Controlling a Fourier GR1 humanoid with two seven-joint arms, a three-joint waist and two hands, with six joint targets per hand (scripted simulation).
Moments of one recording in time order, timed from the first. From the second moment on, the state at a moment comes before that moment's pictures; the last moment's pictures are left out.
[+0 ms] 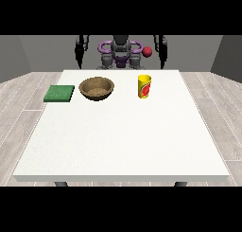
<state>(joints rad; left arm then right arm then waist) 0.02 0.11 -0.01 -1.55 -0.01 0.00 0.00 0.02 -0.07 0.05 -1.52 0.01 0.02 0.00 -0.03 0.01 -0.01</state>
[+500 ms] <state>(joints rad) 0.09 0.05 -0.10 -1.70 0.11 0.02 0.04 0.06 -0.09 -0.03 -1.60 -0.08 0.02 0.02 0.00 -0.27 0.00</state>
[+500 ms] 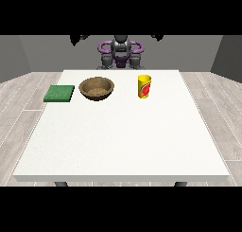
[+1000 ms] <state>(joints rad) 0.05 0.03 -0.20 -1.84 0.07 0.11 0.00 -0.01 -0.09 -0.08 -1.63 -0.11 0.02 -0.04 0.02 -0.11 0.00</state>
